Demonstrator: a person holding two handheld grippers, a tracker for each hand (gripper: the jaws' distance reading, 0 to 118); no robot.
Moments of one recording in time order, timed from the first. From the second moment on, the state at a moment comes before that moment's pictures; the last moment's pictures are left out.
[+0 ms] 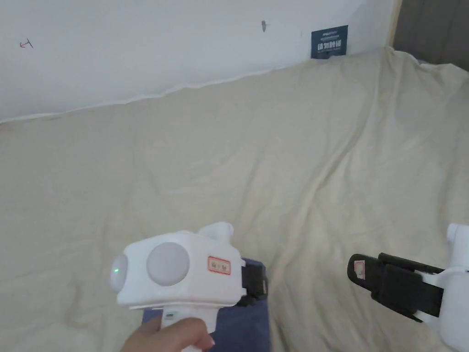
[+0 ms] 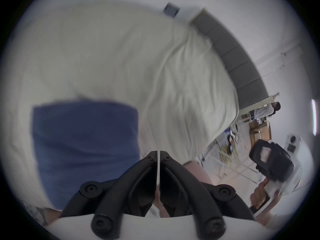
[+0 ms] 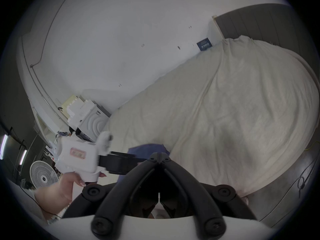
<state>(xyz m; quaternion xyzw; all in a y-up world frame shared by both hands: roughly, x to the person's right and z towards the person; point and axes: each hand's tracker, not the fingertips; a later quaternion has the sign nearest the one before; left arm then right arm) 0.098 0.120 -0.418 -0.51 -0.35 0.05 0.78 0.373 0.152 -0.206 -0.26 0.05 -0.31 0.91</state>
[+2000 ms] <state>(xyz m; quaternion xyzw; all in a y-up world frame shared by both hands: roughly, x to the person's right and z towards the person) -0.134 0.149 -0.326 -0.23 -0.12 0.06 0.96 0.247 0.058 -0.399 -0.56 0.13 -0.06 0.81</state>
